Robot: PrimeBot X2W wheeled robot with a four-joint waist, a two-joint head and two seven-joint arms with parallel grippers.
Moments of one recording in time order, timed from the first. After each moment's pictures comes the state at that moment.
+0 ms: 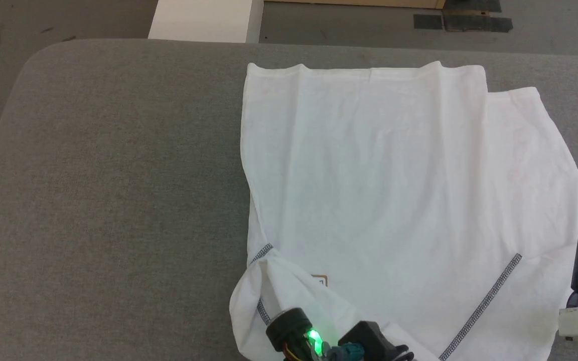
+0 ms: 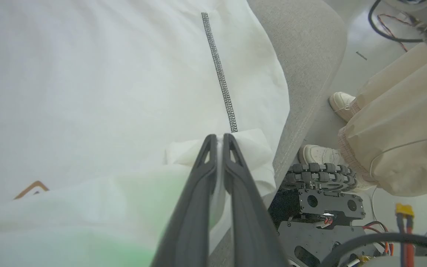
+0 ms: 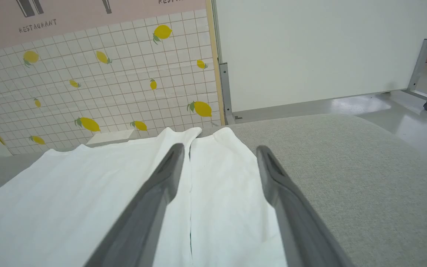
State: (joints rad) left arm -0.19 0.19 -0.95 -0.10 -0.35 -0.12 0.34; right arm 0.09 -0.05 -0.31 -0.16 0.23 0.13 -0.14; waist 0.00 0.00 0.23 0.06
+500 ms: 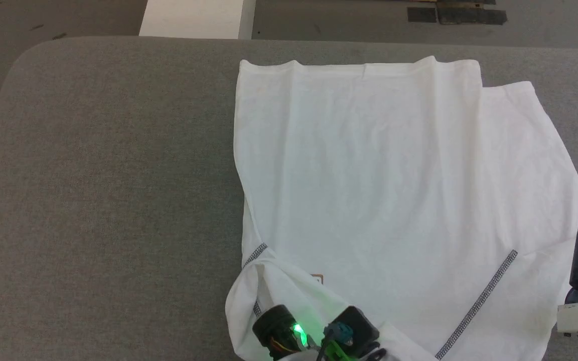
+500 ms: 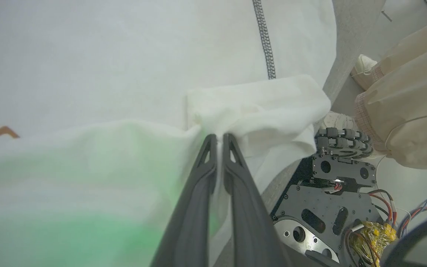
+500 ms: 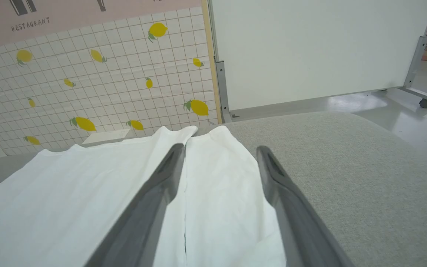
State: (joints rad) left arm -0.25 0.19 -0.96 0.08 -0.41 -0.12 0.40; right arm 0.07 -0.05 -0.31 -0.15 0.23 0.13 -0.14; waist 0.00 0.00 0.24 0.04
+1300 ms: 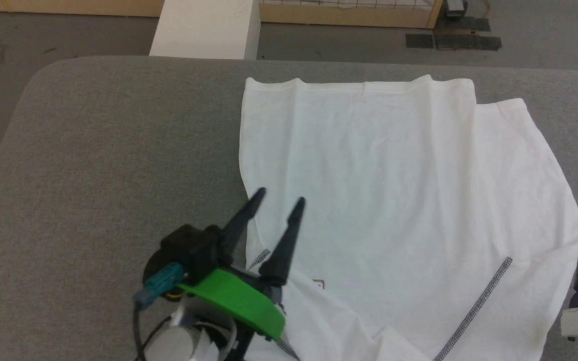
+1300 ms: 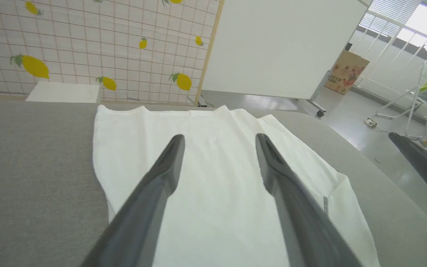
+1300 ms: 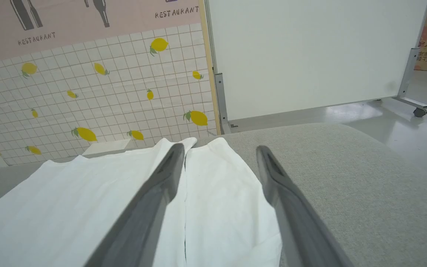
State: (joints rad) left arm -0.15 0.22 -0.55 -0.27 -0.52 0.11 0.04; right arm 0.08 -0.05 -0.33 -0.14 0.23 0.13 -0.14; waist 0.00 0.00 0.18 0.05
